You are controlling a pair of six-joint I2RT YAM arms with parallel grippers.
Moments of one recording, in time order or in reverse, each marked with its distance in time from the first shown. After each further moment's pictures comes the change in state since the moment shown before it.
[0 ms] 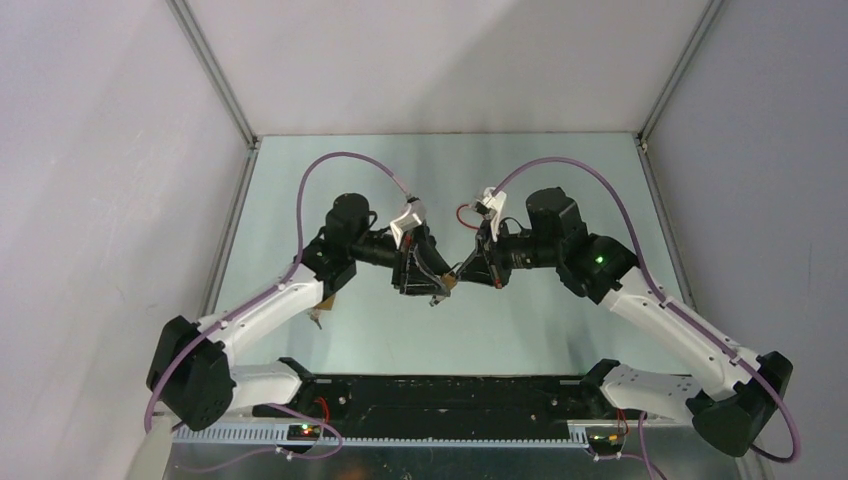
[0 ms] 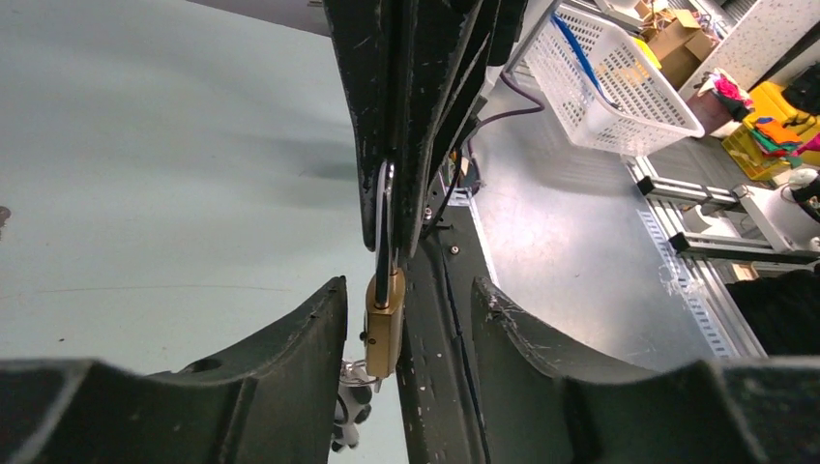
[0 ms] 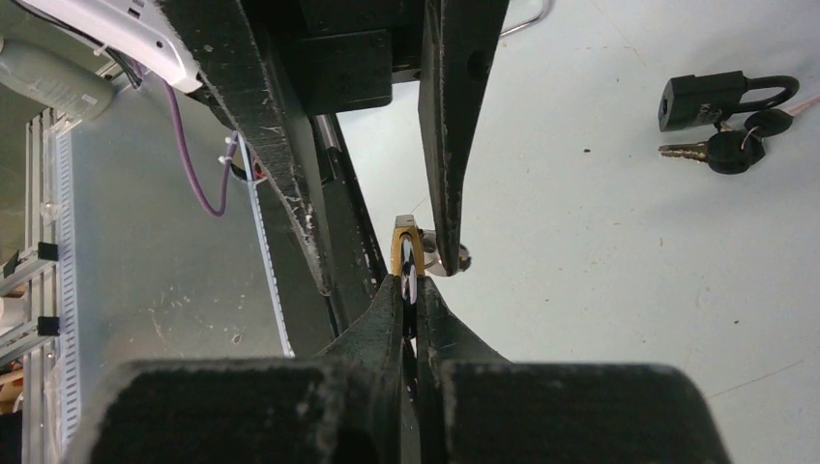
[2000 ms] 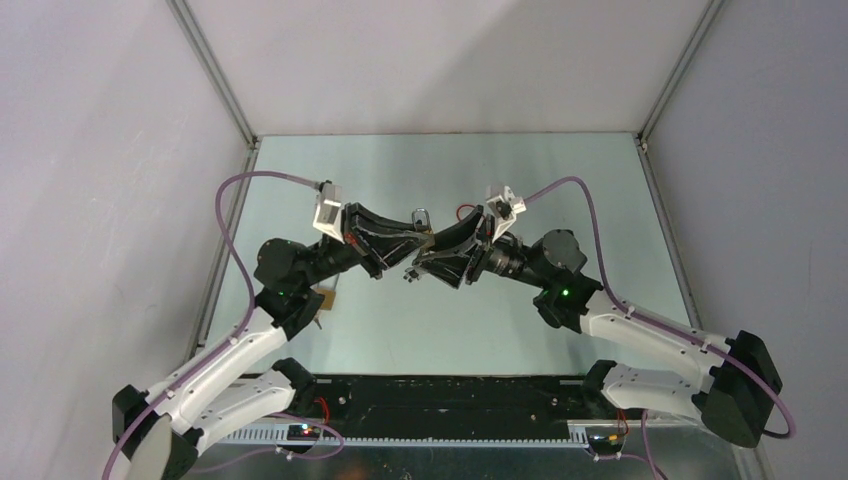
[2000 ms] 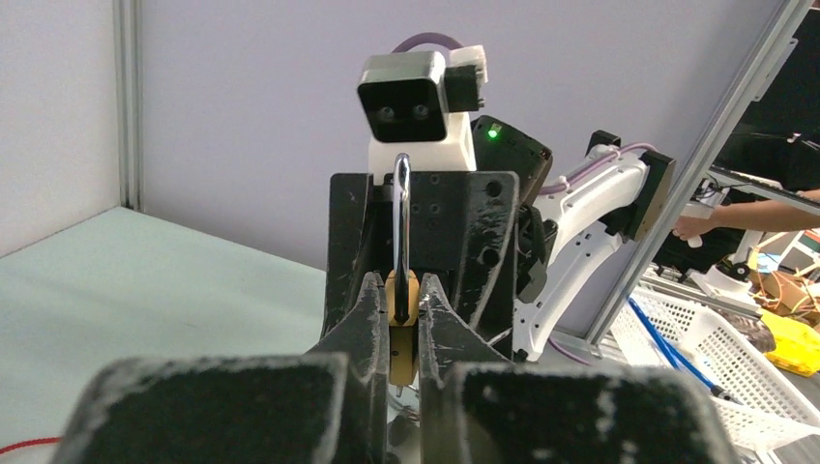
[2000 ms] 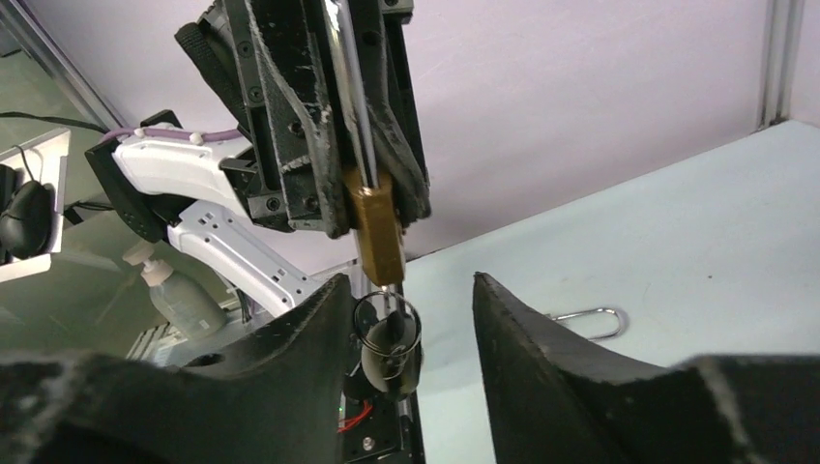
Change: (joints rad) left arm -0.045 -0.357 -0.124 0.440 -0.558 -0.379; right arm 0.158 0.005 -0.338 1.148 0.146 0.403
